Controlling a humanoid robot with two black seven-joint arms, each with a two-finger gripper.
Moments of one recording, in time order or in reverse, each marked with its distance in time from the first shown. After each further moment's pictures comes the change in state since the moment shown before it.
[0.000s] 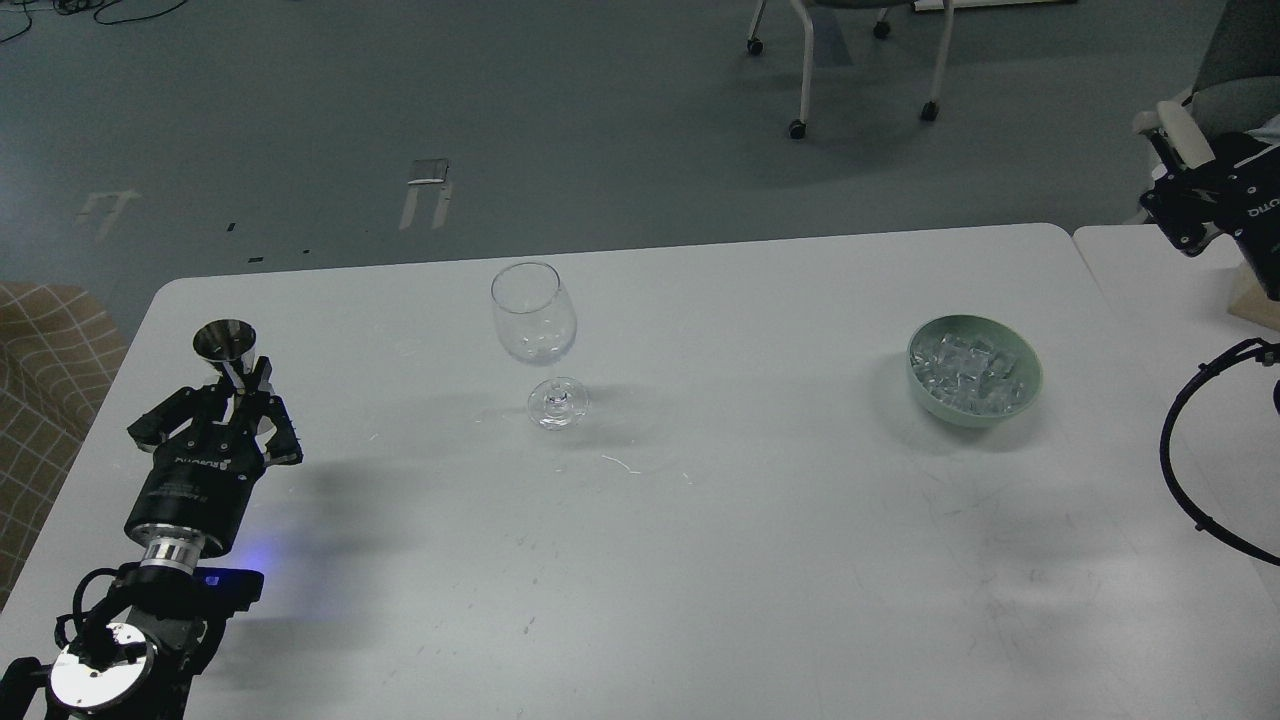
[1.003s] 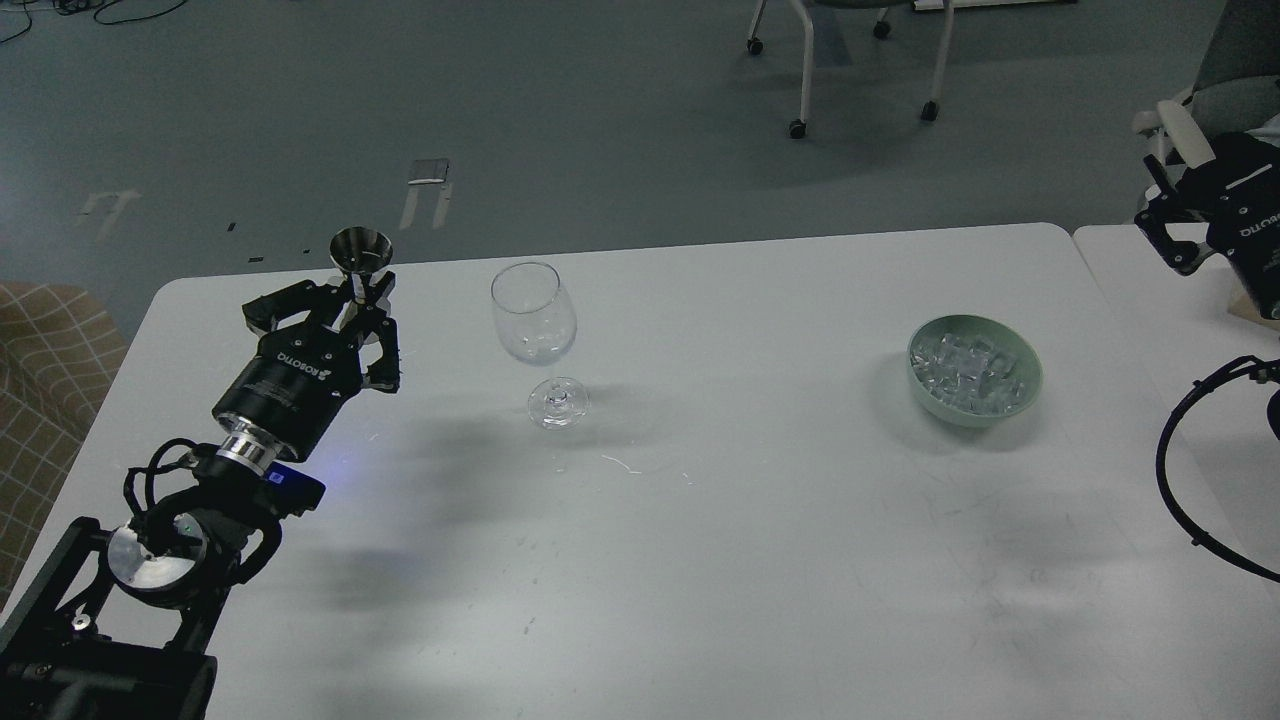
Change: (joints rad) left arm -0.223 0.099 0.243 -0.043 0.021 0.076 0.048; right arm -0.016 0.001 0.003 -0.011 -0.001 0.003 0.002
